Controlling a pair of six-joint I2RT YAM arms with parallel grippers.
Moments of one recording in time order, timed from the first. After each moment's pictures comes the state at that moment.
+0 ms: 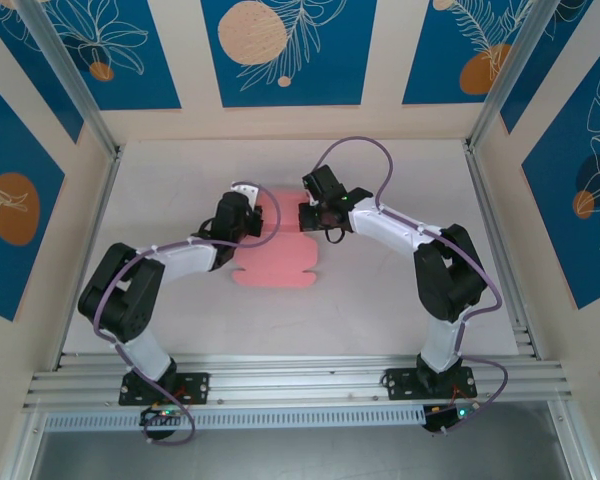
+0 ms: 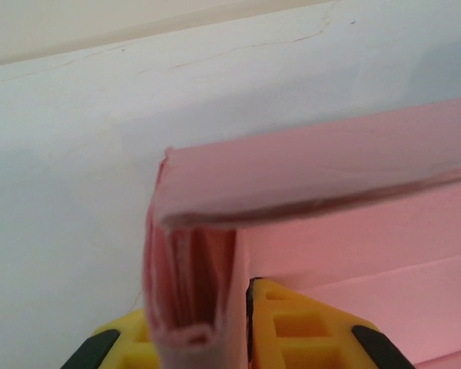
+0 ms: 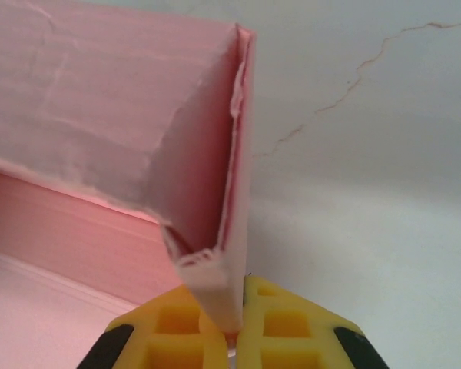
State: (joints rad) left arm -0.49 1.69 0.89 0.29 -0.24 -0.08; right arm 0.61 1.83 1.39 -0.52 0.01 0.45
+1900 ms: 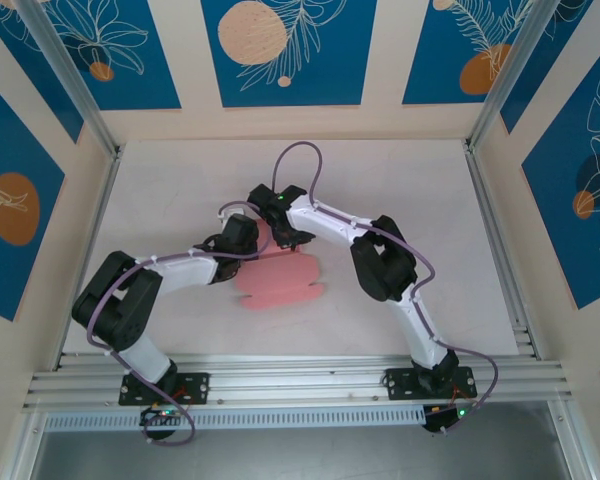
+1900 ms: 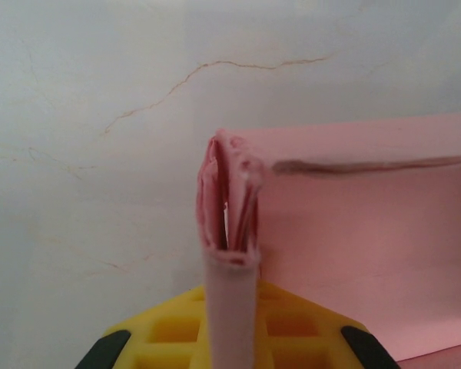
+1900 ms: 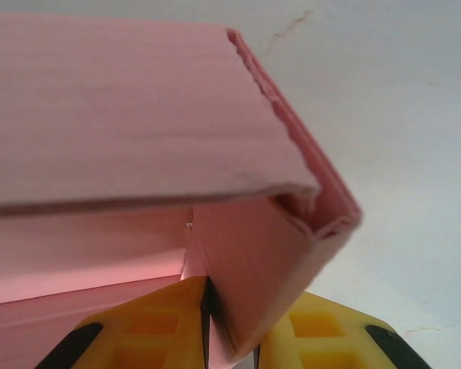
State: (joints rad) left arm -0.56 1.63 0.79 0.01 -0.35 -0.52; right arm 0.80 2.28 1.93 -1.12 0.39 0.57
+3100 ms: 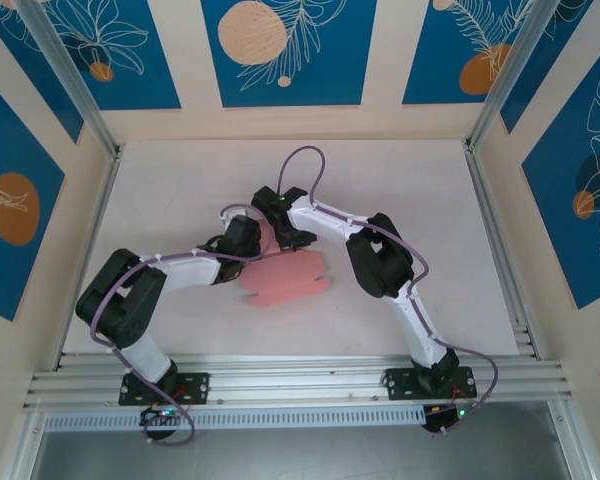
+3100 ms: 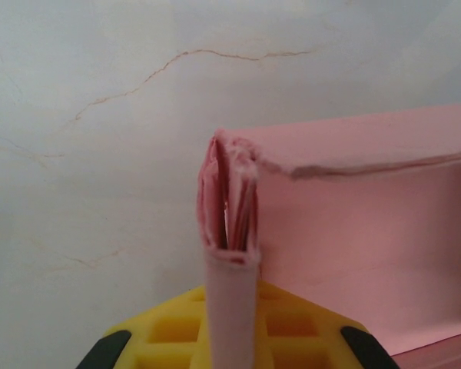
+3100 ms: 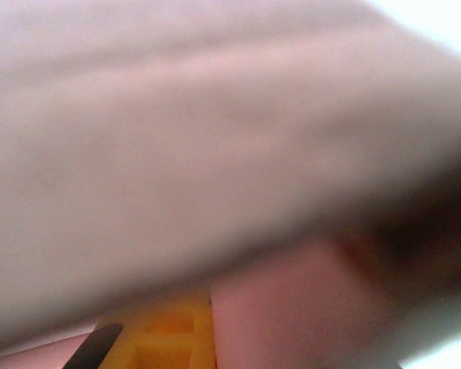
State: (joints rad) left arm -0.57 1.66 0.79 0.04 -0.33 -0.57; right arm 0.77 2.33 1.92 -1.08 0.35 0.60
